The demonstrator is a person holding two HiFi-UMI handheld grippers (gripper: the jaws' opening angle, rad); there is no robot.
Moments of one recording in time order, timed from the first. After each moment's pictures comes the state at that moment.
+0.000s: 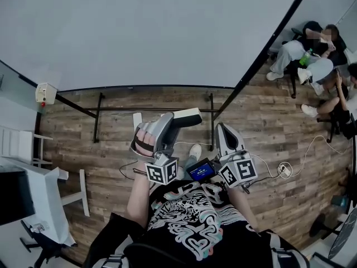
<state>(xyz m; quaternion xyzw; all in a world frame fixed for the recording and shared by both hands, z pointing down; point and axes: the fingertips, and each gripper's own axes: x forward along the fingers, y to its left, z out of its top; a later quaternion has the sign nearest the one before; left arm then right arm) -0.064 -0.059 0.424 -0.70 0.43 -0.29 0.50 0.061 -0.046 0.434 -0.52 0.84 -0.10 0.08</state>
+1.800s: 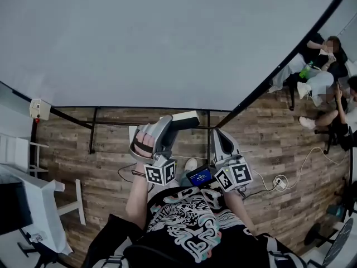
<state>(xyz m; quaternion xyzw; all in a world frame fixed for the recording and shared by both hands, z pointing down) -0.049 -0.161 0.434 -0.70 0.43 -0.30 0.49 0.069 -0.140 0.437 -0.52 0.85 -0.10 0.08</state>
